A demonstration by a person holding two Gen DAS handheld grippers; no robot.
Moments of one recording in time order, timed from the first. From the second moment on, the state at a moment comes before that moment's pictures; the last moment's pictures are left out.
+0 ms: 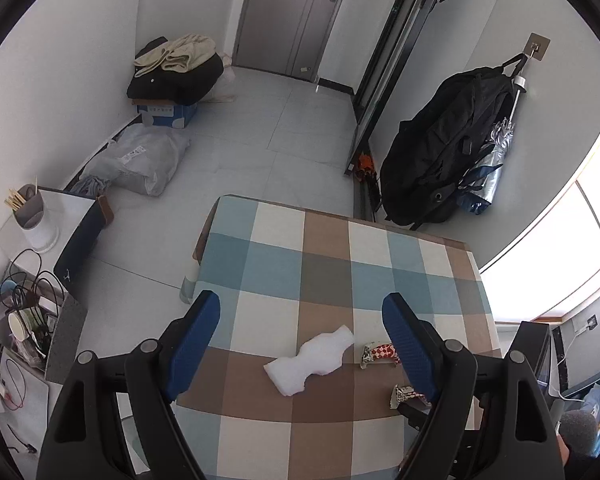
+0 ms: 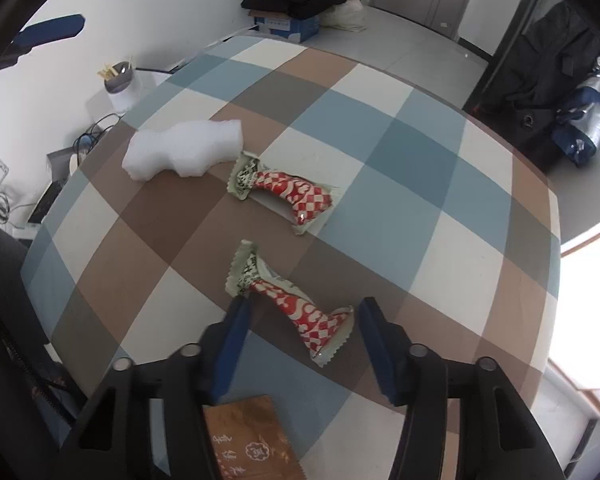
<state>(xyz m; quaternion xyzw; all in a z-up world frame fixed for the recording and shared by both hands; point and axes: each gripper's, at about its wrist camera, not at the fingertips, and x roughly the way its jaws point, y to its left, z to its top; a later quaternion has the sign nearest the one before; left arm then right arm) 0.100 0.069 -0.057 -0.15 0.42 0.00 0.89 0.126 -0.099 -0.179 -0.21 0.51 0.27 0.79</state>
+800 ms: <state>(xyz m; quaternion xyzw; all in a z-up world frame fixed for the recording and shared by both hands) 0.133 0.050 -0.108 -0.10 0.51 -0.01 0.86 0.153 -0.160 -0.142 -0.03 0.49 0.25 0.83</state>
